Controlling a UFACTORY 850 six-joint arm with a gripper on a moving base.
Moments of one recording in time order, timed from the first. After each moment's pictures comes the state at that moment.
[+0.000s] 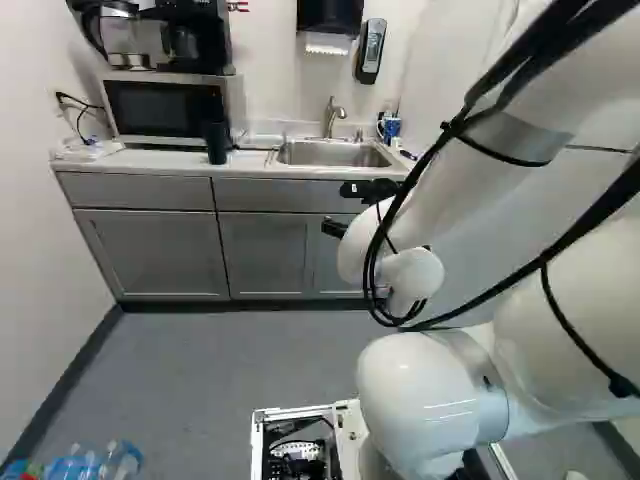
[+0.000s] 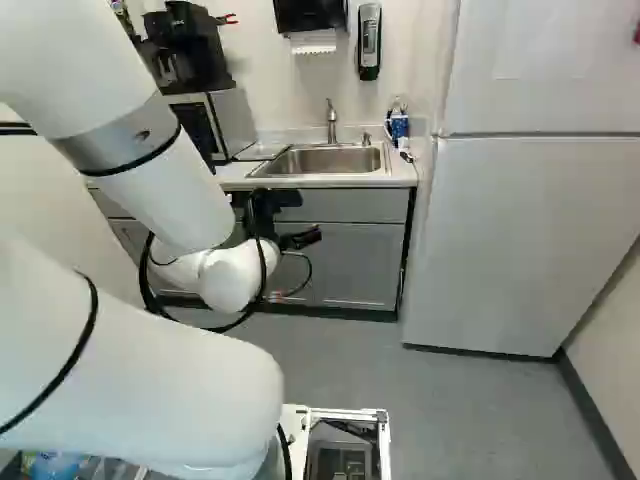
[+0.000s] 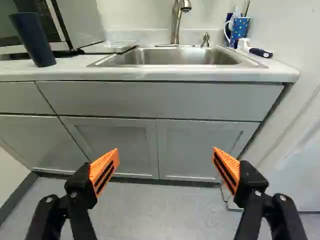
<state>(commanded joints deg) 0.0 16.0 -5.0 0.0 50.0 0.0</state>
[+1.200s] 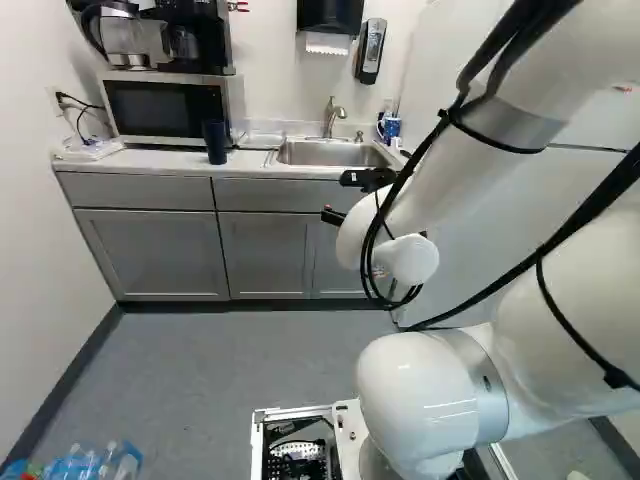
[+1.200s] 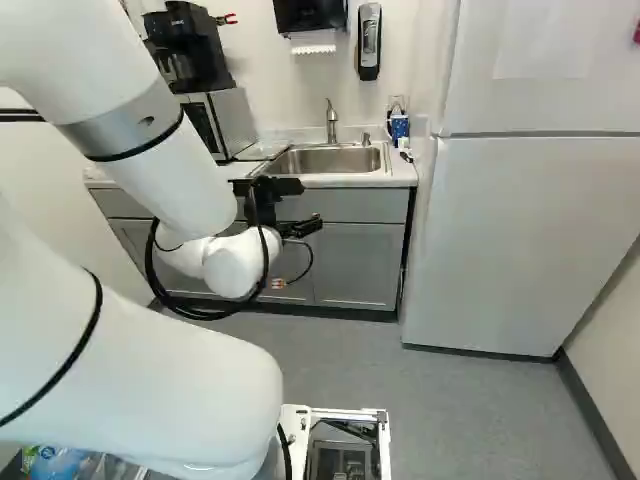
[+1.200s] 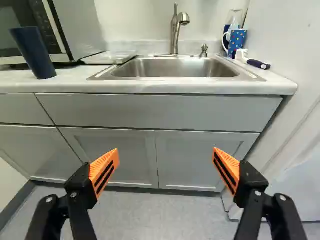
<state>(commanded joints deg) -0.2 14.9 -8.9 0.0 50.0 0.0</state>
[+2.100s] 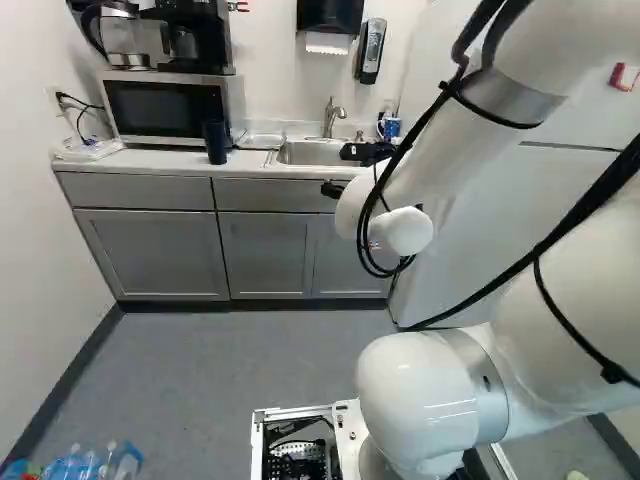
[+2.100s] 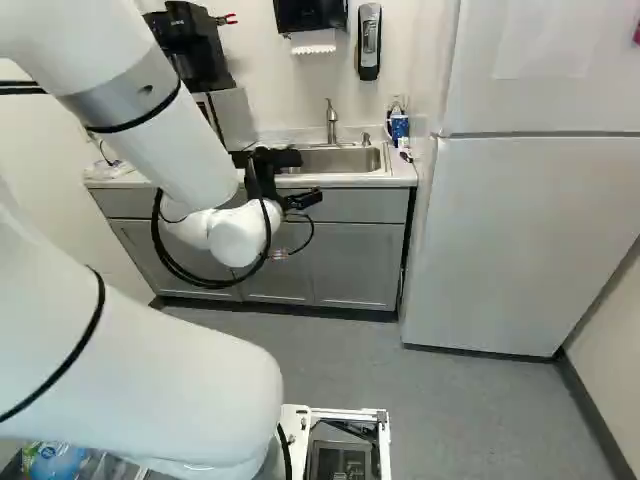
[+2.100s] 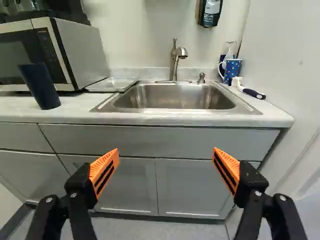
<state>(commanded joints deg) -0.2 14.3 -15.8 0.0 50.0 0.0</state>
